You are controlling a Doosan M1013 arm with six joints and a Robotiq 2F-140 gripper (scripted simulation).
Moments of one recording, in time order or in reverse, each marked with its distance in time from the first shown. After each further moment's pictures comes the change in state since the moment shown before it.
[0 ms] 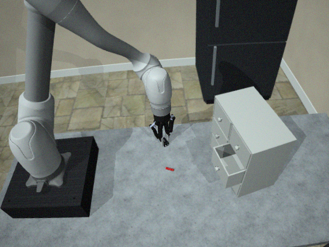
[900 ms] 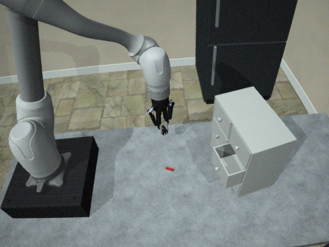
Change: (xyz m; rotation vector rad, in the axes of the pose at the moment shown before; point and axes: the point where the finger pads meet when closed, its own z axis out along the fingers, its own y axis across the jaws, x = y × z) arm 0.000 0.000 -0.094 0.001 0.000 0.000
